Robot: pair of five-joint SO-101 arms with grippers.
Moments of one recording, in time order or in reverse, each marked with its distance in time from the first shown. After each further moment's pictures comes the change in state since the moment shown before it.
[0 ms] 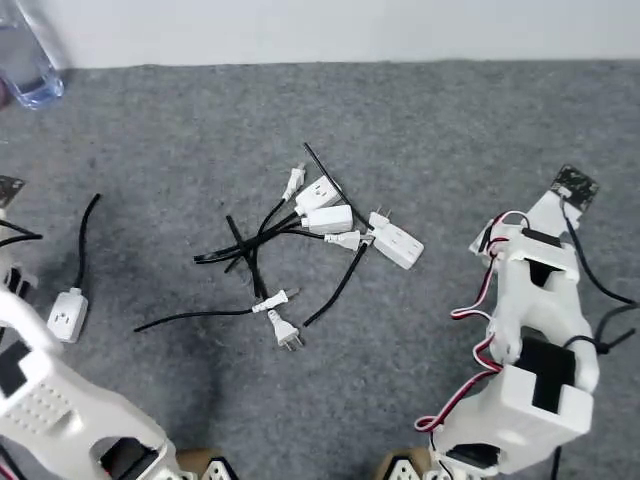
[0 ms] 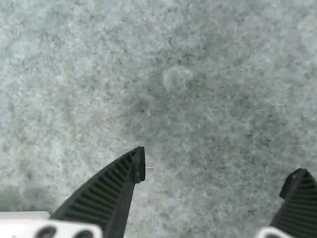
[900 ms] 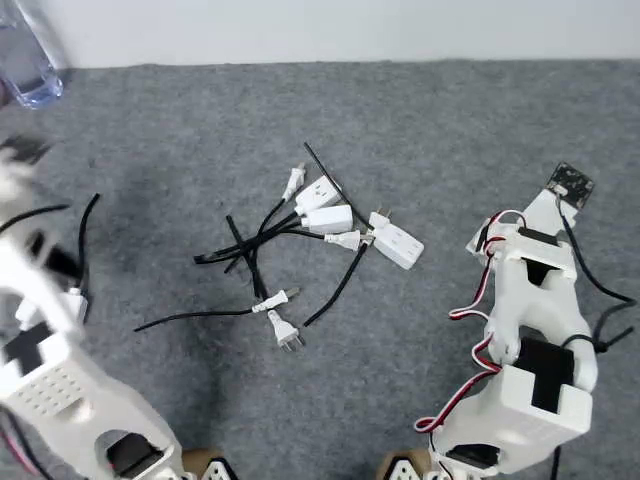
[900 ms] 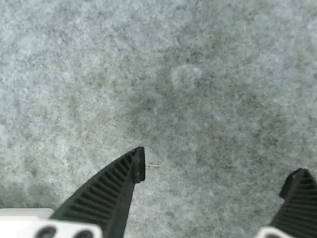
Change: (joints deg) left arm 12.6 1.8 -15.6 14.9 4.6; right arm -0.7 0.0 0.0 0.0 0.0
